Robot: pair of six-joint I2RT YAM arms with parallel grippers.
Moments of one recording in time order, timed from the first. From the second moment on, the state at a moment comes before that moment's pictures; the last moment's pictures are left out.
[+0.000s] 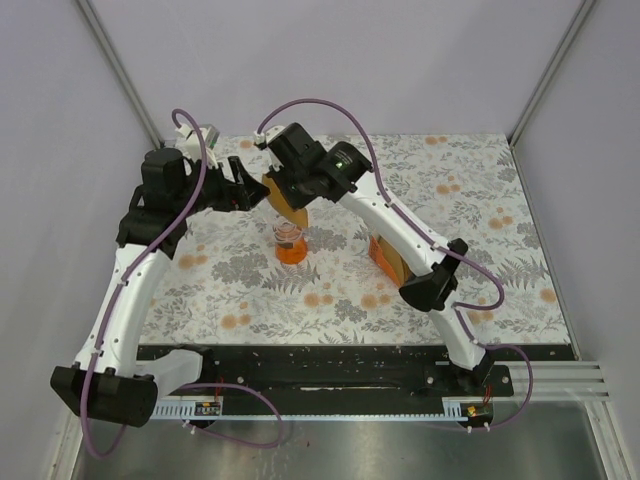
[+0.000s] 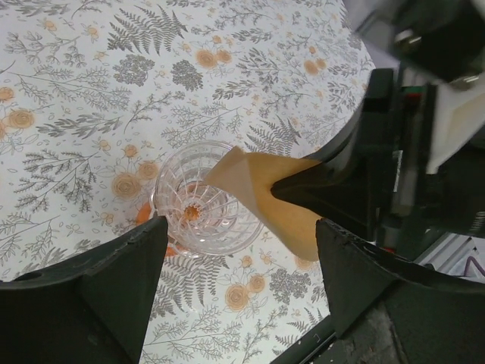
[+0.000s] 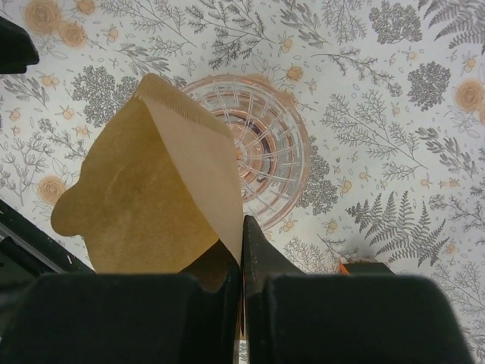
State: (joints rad) left arm -0.15 1.11 1.27 -0.54 0.48 -0.31; right arm 0.92 2.21 2.66 -1.24 0.16 0.13
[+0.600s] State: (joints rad) left arm -0.15 1.26 1.27 -0.51 0.49 -0.32; right arm 0.91 2.28 2.67 -1.25 0.13 0.14
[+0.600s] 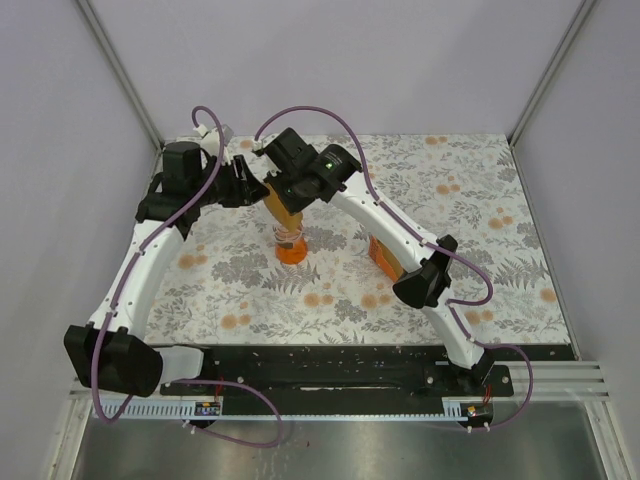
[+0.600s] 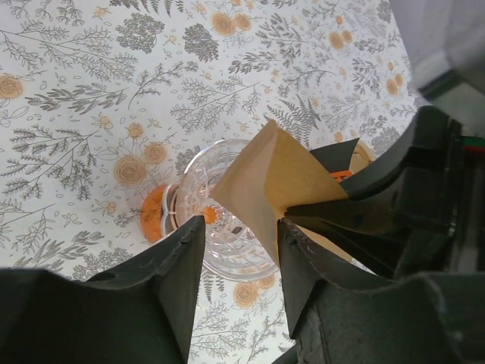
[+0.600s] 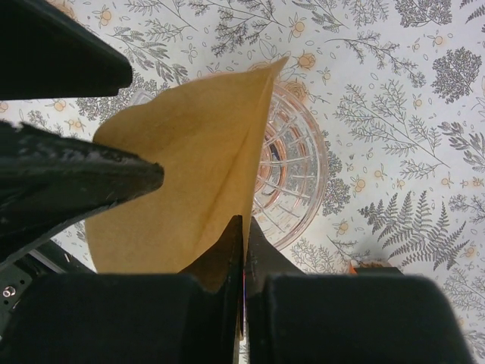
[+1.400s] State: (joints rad) left arm -0.15 1.28 1.27 -0.53 0.45 -0.21; right arm 0.90 2.26 2.62 -1.12 0.17 0.05
